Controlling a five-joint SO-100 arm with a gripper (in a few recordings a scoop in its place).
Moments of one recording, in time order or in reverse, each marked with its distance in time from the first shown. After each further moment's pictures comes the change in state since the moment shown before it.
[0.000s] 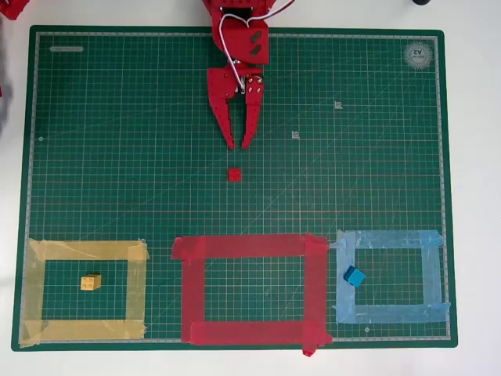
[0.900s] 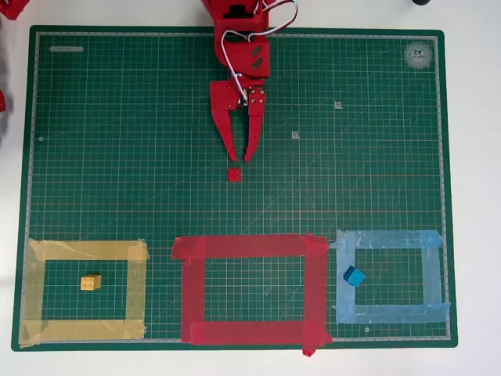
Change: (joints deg) arm -0.8 -20.7 -9.2 -18.3 -1.2
